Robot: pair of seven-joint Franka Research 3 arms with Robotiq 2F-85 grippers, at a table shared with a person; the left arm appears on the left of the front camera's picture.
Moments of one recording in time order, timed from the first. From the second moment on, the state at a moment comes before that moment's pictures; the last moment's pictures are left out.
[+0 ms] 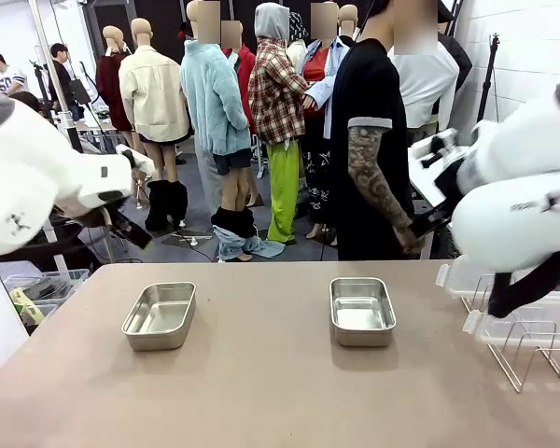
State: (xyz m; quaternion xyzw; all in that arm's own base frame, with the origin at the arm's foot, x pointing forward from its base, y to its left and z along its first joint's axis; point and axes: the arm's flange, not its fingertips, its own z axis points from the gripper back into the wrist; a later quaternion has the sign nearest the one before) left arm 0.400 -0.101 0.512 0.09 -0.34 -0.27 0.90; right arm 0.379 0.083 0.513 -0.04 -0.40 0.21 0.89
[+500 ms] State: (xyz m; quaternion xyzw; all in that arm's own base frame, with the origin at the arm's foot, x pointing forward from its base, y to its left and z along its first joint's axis) left arm 0.400 0.017 0.527 0.06 -0.34 -0.14 0.93; right arm 0.317 -0.114 0.561 -0.06 -0.38 -0.03 0.92
